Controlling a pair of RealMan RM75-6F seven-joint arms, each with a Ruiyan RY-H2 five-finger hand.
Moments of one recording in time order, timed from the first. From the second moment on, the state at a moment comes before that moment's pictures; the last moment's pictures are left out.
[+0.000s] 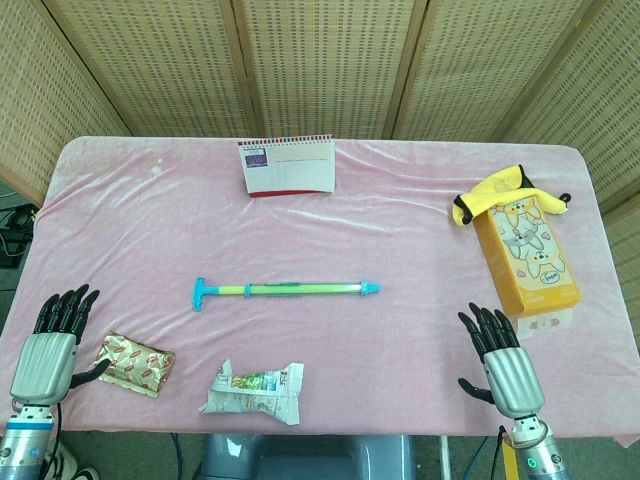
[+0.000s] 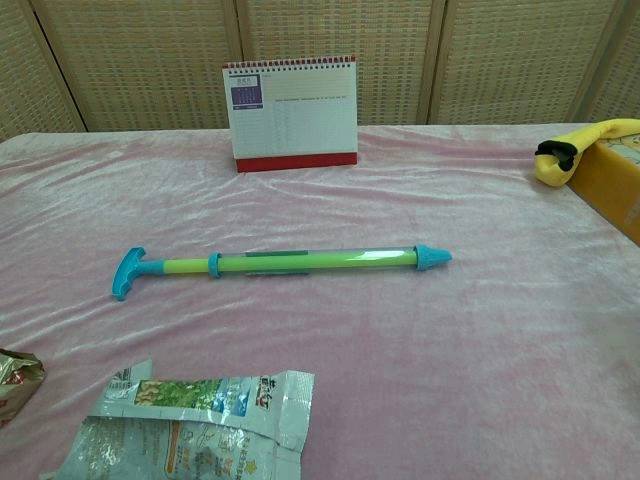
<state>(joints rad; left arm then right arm) -0.07 -1.26 -0.01 -1.70 1.53 1.50 0.26 0.10 -1.41 -0.03 -1.53 -1.67 1.50 -0.10</state>
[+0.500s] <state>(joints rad) -0.07 -1.27 0.00 -1.70 1.53 1.49 0.28 0.10 -1.39 -0.02 -1.54 -1.67 1.51 -0.07</state>
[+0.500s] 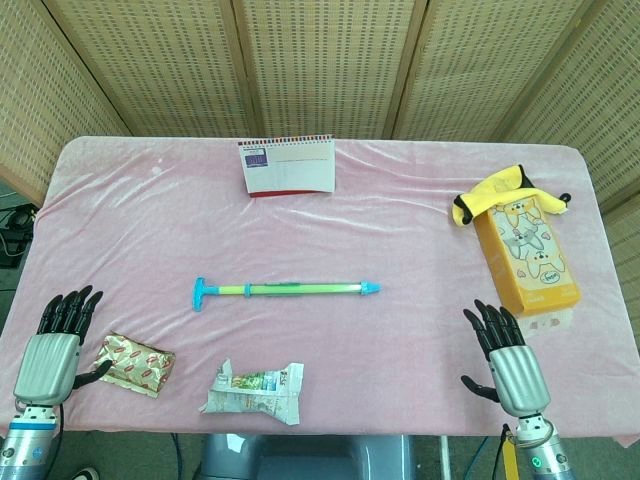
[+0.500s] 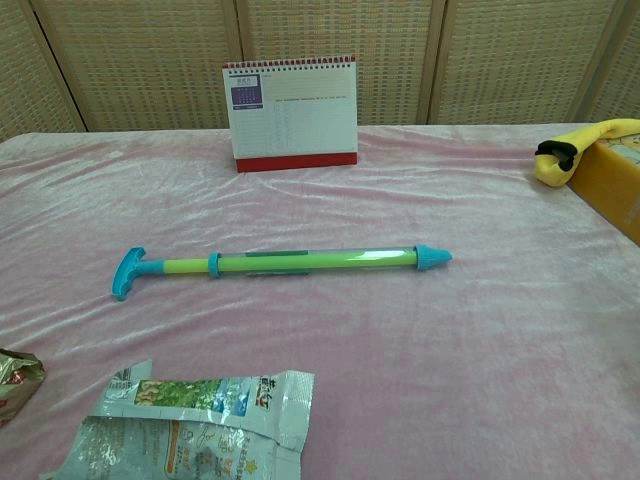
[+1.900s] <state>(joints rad) -0.45 -1.50 -0.25 -1.62 1.03 1.13 0.63 0.11 -1.35 0.00 -1.55 -1.62 1.48 0.00</state>
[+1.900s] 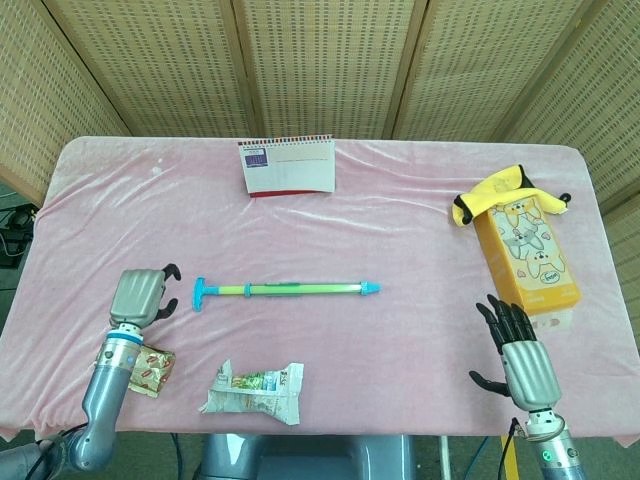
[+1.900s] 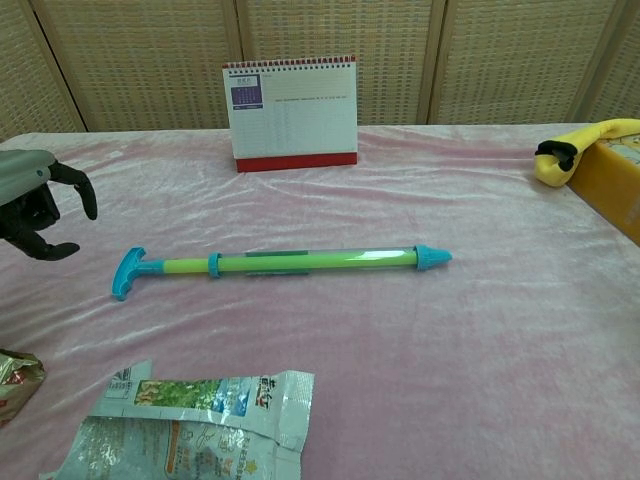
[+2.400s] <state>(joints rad) -0.61 -1.63 -0.28 -1.51 0.78 1.06 0.80 0.12 -1.35 0.02 -1.54 -1.58 1.46 0.05</state>
